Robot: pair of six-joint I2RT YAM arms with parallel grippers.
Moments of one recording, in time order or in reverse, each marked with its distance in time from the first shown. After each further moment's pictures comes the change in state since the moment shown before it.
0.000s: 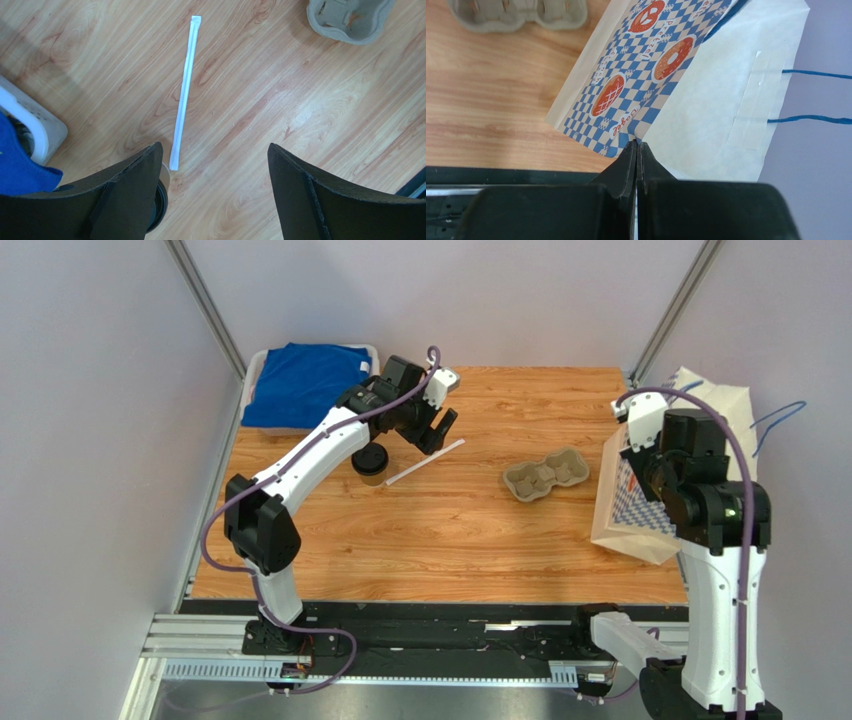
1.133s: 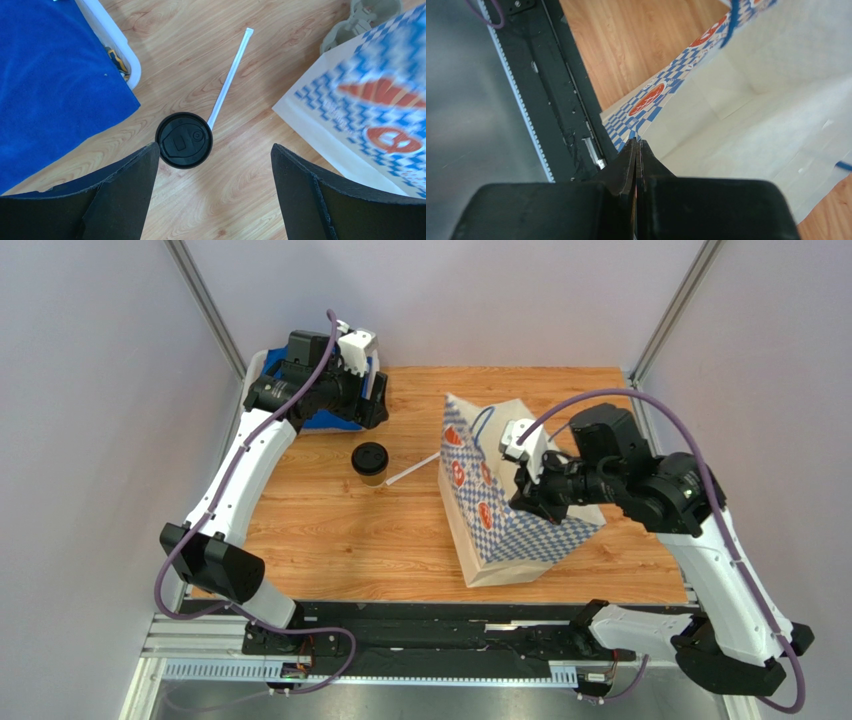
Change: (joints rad) left arm 0.293 -0.270 -0.021 -0.114 0.125 -0.064; right arm 0.617 0.133 0.139 0.012 -0.637 0.126
